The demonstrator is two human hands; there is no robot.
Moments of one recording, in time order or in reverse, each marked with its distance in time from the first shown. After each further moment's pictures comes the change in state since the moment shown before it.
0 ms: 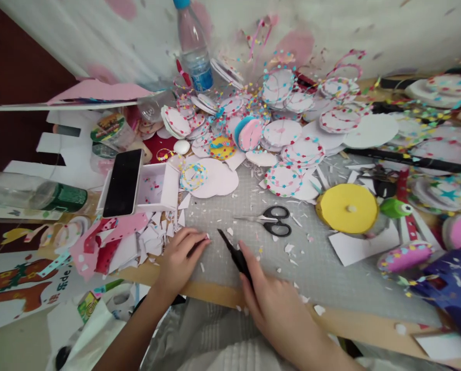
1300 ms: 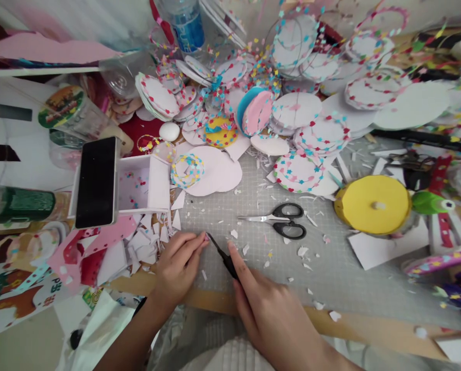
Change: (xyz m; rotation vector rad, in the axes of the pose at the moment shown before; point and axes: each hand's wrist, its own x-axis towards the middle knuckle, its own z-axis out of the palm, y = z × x) left_hand 0.005 -0.007 0.001 -0.060 0.043 0.094; right_hand 0.019 -0.017 0.004 0.042 -0.016 -0.038
